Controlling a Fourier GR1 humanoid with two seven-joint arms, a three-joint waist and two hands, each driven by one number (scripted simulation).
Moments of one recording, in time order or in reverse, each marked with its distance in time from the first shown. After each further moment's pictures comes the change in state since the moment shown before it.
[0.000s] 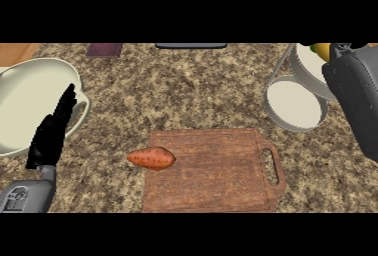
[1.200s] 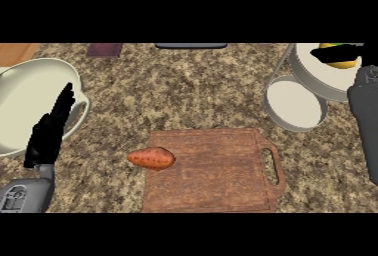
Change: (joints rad) left arm -0.007 -0.019 0.045 0.009 -0.019 -0.037 -0.009; right arm 0.222 0.061 -0.297 -0.145 -0.200 -0.269 -0.126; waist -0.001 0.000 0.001
